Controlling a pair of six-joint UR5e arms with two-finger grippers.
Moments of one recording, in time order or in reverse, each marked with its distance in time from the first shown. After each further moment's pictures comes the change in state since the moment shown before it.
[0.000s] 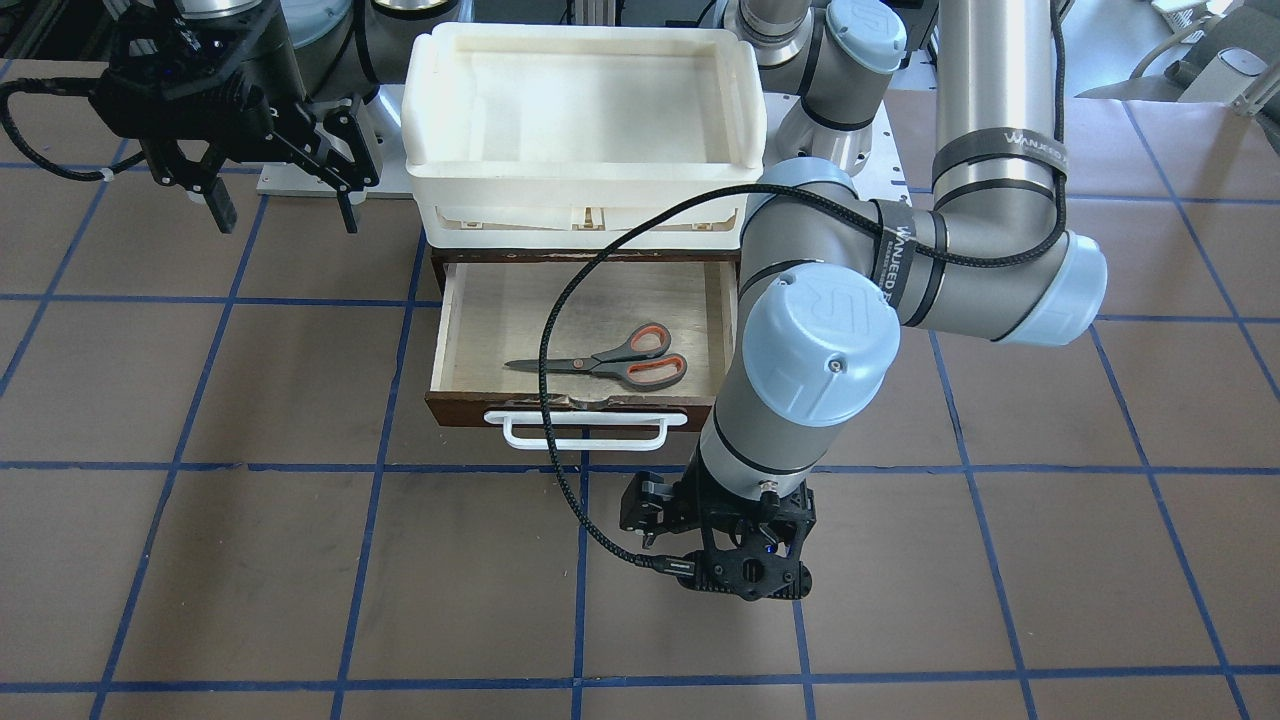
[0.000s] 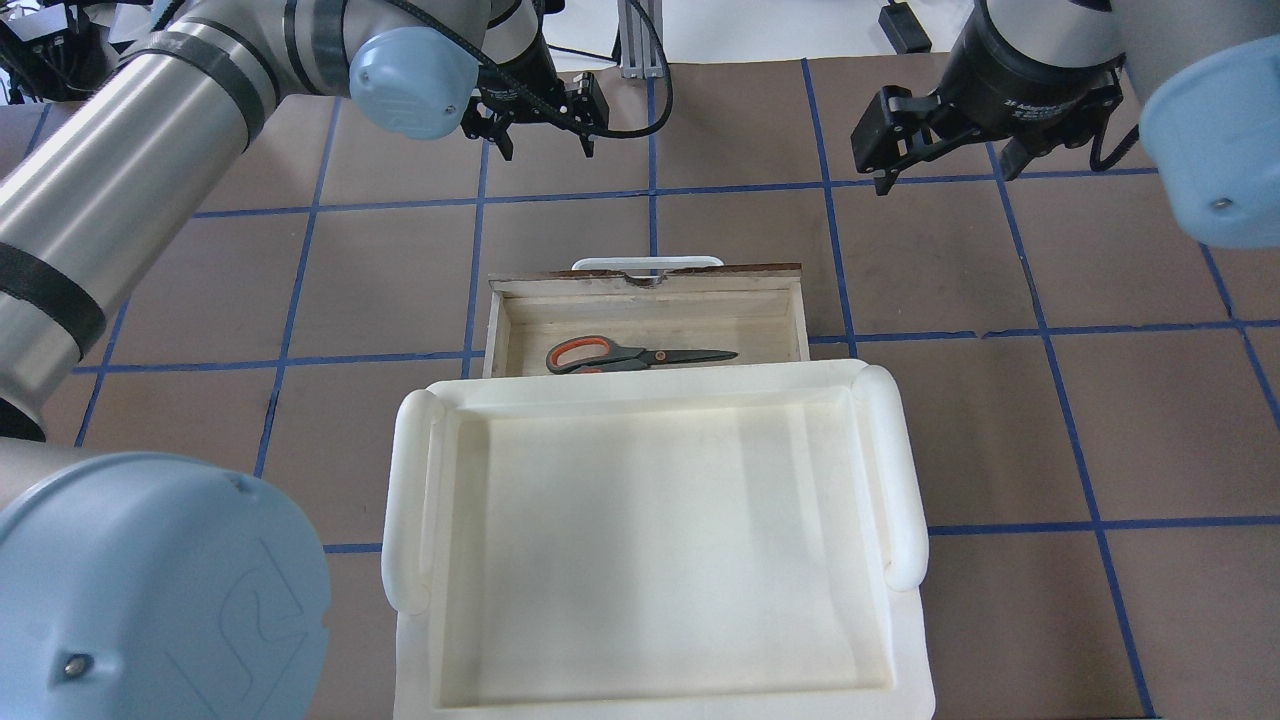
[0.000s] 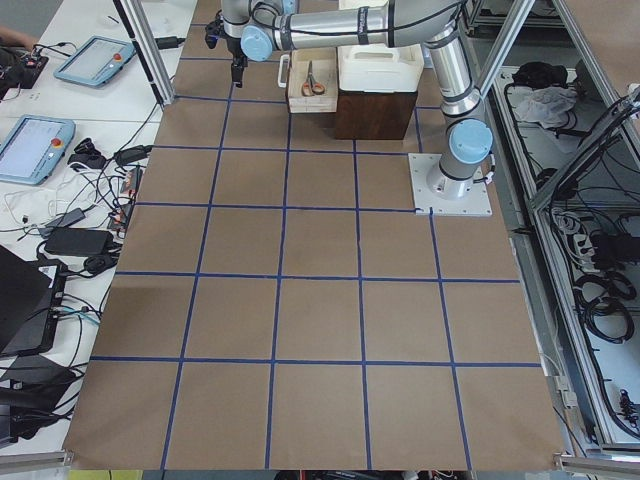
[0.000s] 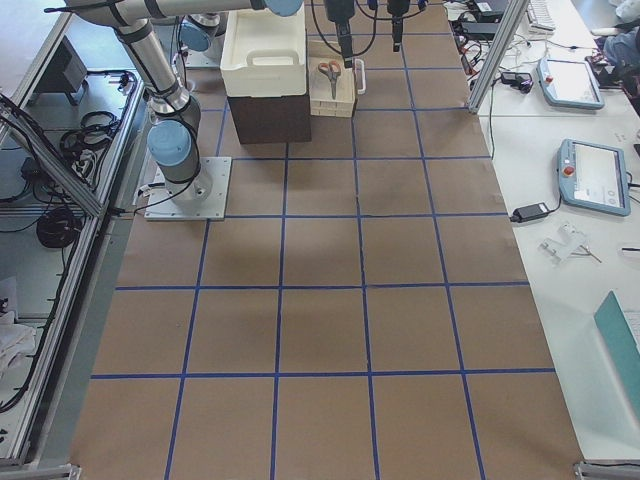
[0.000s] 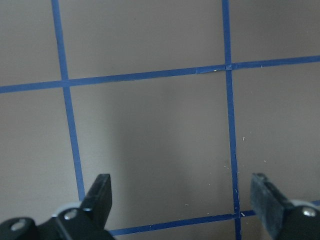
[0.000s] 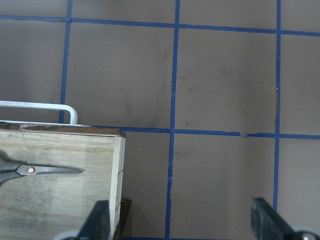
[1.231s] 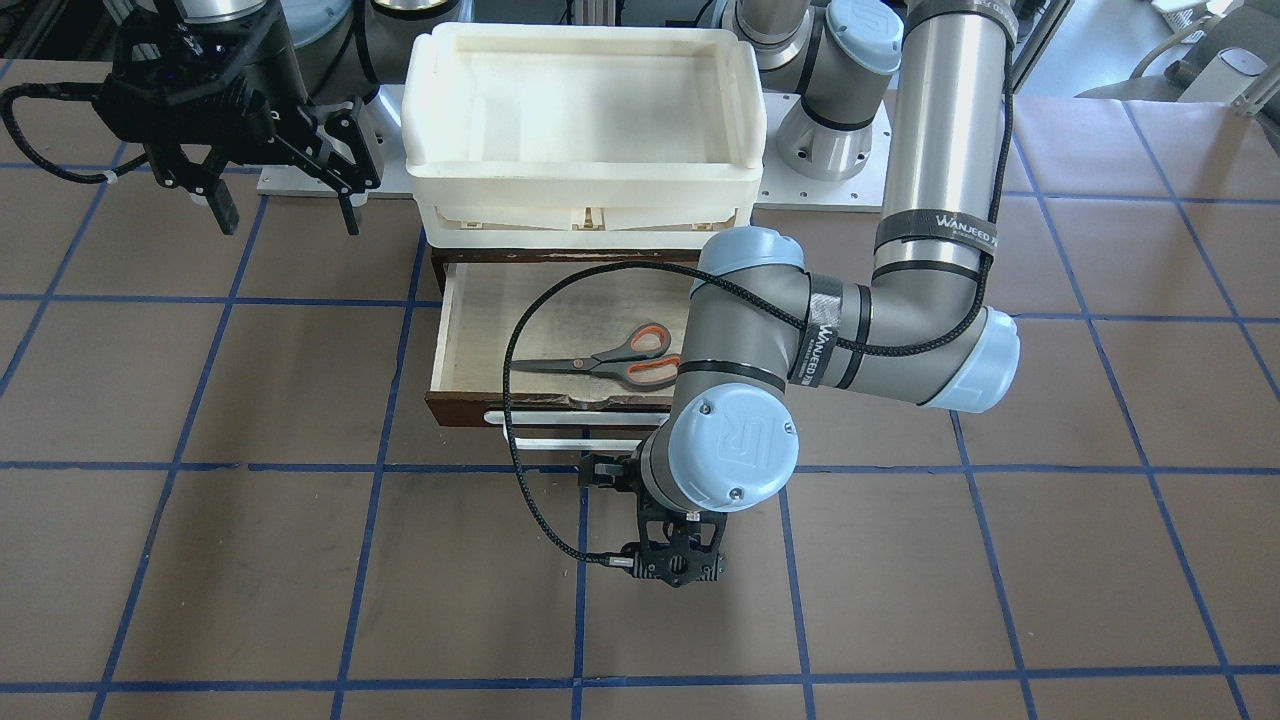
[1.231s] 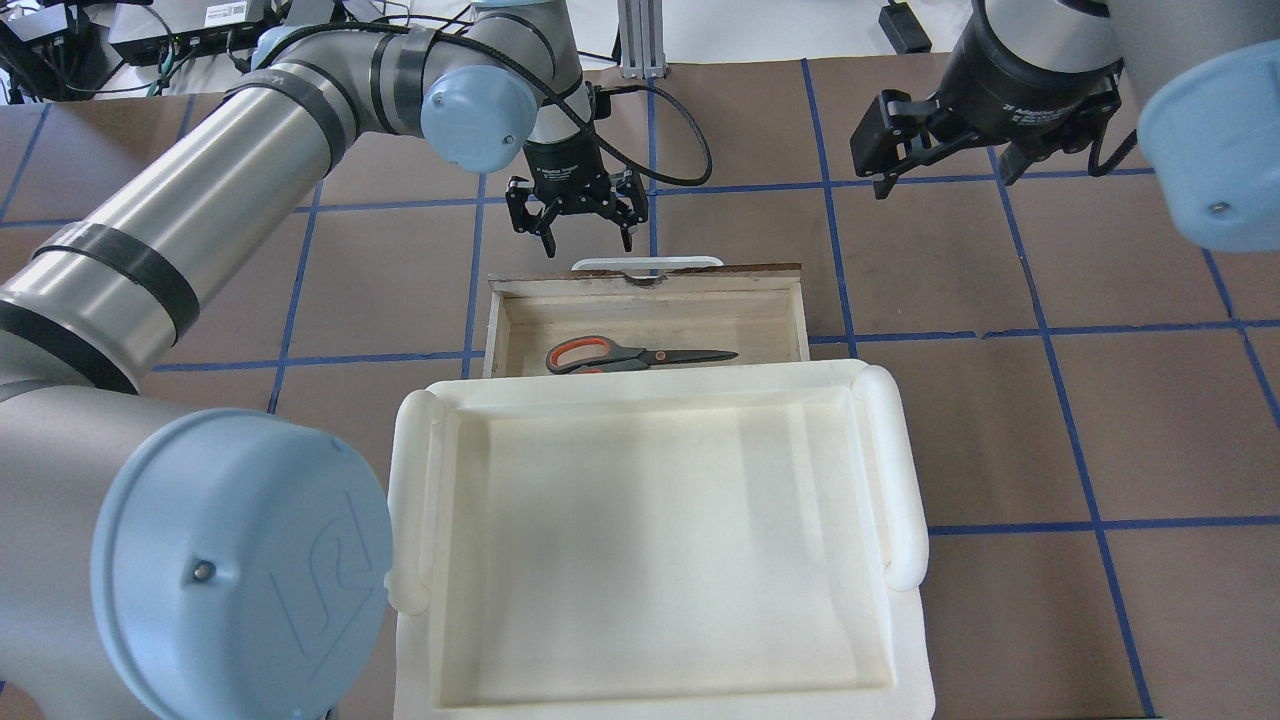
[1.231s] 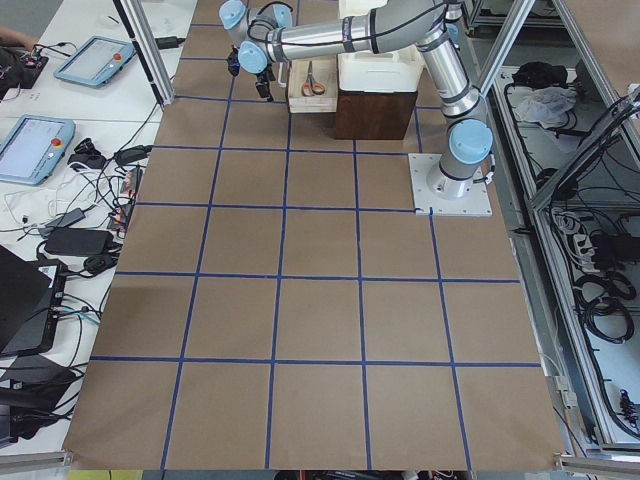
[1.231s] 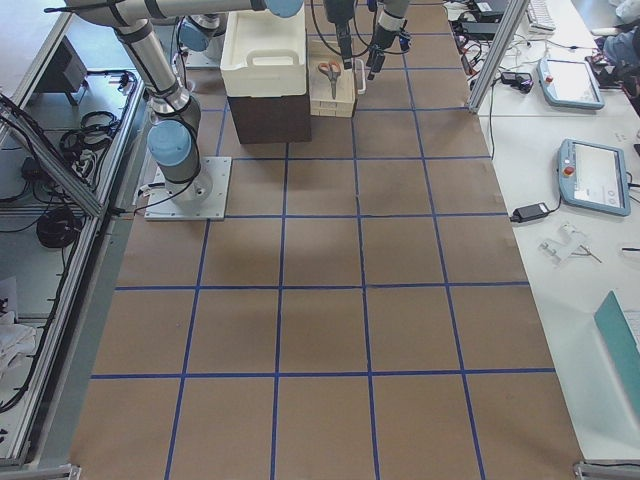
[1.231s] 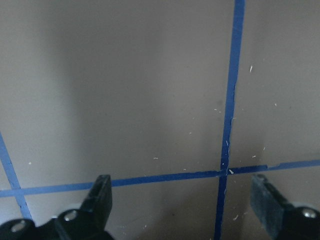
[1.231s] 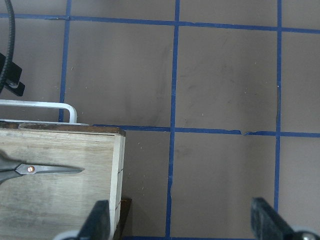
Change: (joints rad) left arm -0.038 -0.084 0.002 -0.275 -0.097 -0.057; right arm 0.000 0.000 0.005 0.000 0.001 0.003
